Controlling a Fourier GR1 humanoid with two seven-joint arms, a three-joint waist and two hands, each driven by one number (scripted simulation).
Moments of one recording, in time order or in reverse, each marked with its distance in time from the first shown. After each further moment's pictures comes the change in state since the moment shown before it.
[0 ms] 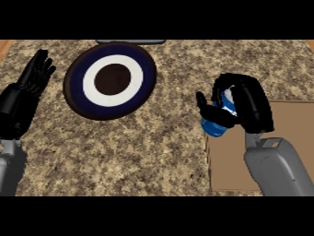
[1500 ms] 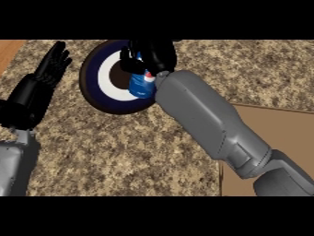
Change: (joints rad) left arm -0.082 -0.044 -0.025 0.032 -0.023 -0.048 -0.005; right arm -0.833 0.164 0.314 0.957 -0.399 -0.355 0.144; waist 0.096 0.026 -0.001
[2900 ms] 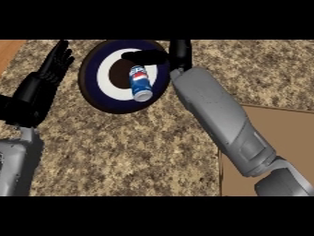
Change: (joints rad) left arm -0.017 -0.014 -0.002 0.017 -0.021 0.010 0.004; right arm 0.056 0.000 -0.222 0.068 -0.643 -0.152 -0.536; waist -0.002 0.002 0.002
